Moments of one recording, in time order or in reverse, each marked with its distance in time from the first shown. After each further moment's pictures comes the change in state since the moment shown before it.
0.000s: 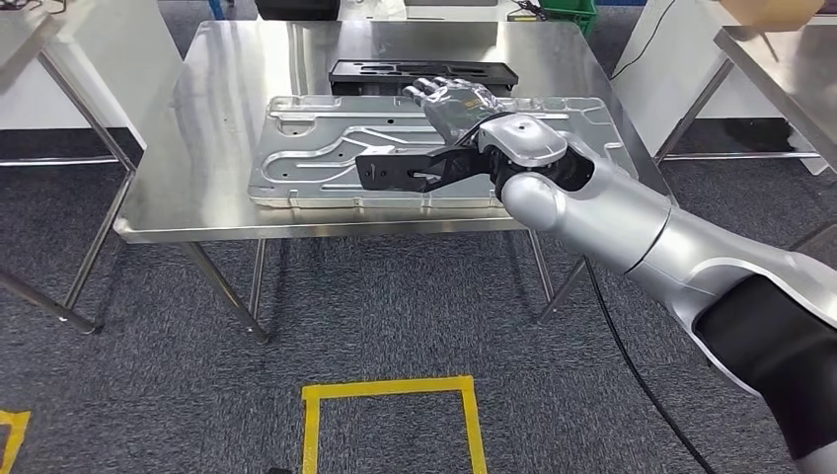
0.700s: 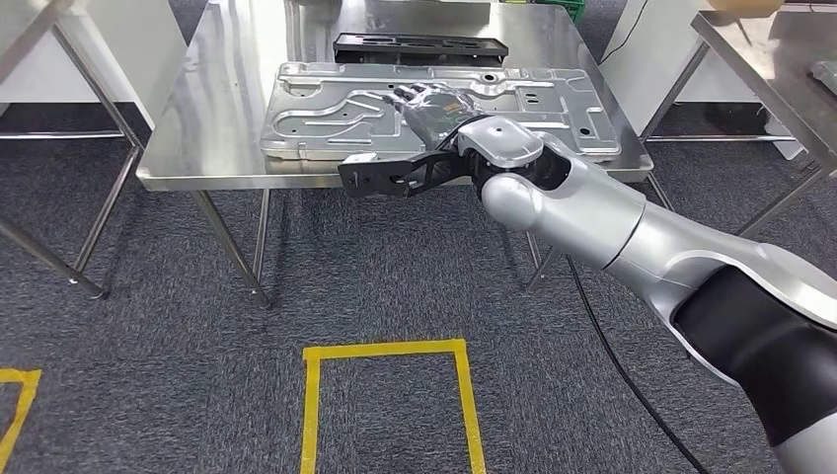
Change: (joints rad) left arm 0.002 0.013 0.000 0.001 -0.002 -0.004 0.007; right arm 0.010 0.012 0.005 0.026 0.015 0.003 -0.014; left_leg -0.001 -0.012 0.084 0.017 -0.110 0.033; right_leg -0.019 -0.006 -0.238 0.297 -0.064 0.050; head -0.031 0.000
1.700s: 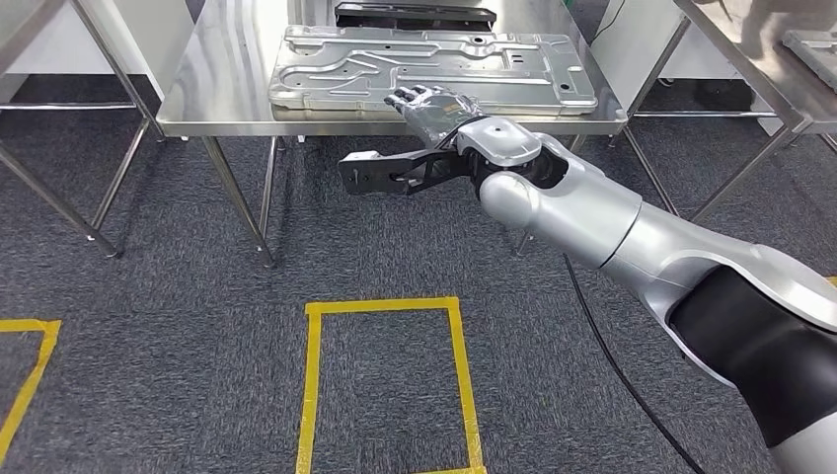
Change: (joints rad) left arm 0.007 0.009 0.000 0.000 0.000 -0.001 -0.002; right arm 0.004 0.014 -0.006 0.035 -0.012 -0.007 -0.009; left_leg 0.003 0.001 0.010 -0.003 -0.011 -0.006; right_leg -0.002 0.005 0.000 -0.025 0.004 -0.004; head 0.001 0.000
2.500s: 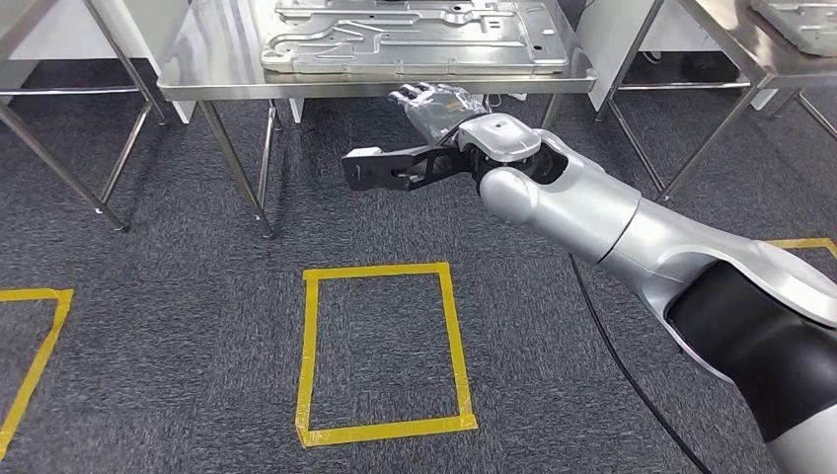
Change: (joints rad) left arm -0.001 0.002 0.000 0.000 -0.002 0.000 0.001; right arm -0.004 0.002 -0.001 0.014 0.004 0.007 0.000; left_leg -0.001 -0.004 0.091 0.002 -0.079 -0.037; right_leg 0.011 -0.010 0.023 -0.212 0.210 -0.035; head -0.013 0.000
